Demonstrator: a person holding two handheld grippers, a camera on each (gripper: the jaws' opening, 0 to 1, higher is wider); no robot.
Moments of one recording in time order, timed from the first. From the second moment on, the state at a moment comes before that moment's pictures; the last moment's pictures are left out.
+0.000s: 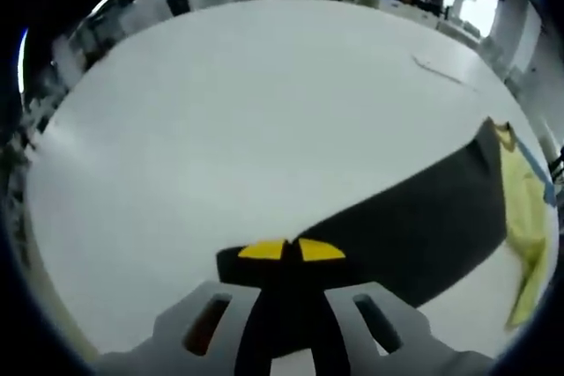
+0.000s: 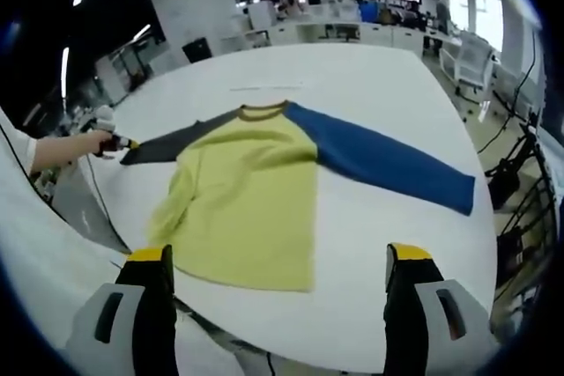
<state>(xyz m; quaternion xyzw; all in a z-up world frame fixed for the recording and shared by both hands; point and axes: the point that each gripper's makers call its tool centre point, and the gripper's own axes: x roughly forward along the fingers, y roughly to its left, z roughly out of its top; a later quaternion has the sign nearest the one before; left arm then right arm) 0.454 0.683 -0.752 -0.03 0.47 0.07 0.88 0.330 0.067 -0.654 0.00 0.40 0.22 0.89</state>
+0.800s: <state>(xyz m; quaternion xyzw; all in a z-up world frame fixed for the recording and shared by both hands) 0.438 0.647 -0.708 -0.09 0.42 0.05 0.90 0.331 0.058 -0.649 -0.01 0.39 0.25 0.88</state>
